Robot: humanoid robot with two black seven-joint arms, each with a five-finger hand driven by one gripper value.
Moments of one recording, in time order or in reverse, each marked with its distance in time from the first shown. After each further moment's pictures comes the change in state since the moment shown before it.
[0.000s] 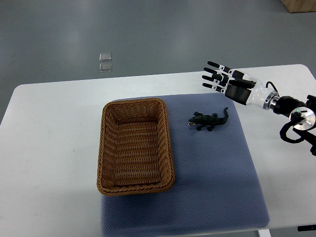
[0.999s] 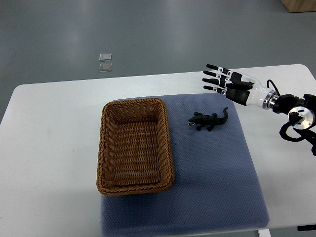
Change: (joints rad) left arm -0.001 0.000 0.001 0.013 0.000 0.002 0.000; right arm 0.013 0.003 0.002 -0.003 -0.161 -0.039 0.029
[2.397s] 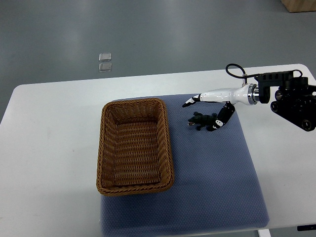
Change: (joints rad) left arm 0.000 0.000 0.000 0.001 0.000 0.000 0.000; right arm 0.218 0.023 -0.256 0.011 -1.566 -0.311 0.478
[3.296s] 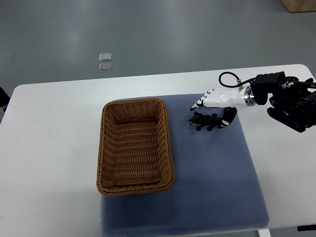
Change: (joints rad) left arm 0.000 0.000 0.000 0.000 0.000 0.000 0.000; right arm 0.080 0.092 -0.310 -0.155 -0.040 -0.248 0.000
